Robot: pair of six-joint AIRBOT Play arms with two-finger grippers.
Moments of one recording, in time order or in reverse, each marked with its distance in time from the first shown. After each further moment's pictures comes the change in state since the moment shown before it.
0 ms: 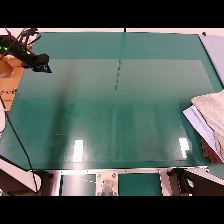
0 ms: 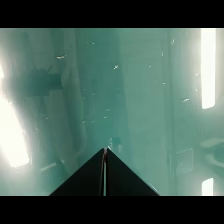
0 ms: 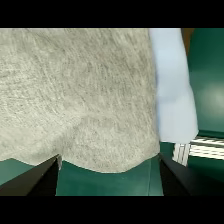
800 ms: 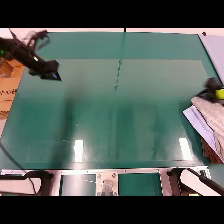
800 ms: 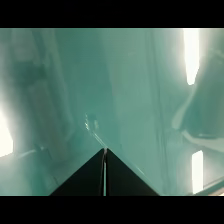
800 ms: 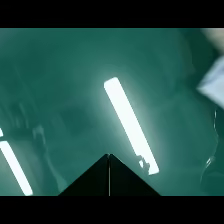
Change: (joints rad) left arm -0.166 0.332 -0.425 -0.042 0.055 -0.066; right arm 1.046 0.031 -0.048 0.164 -0.284 -0.170
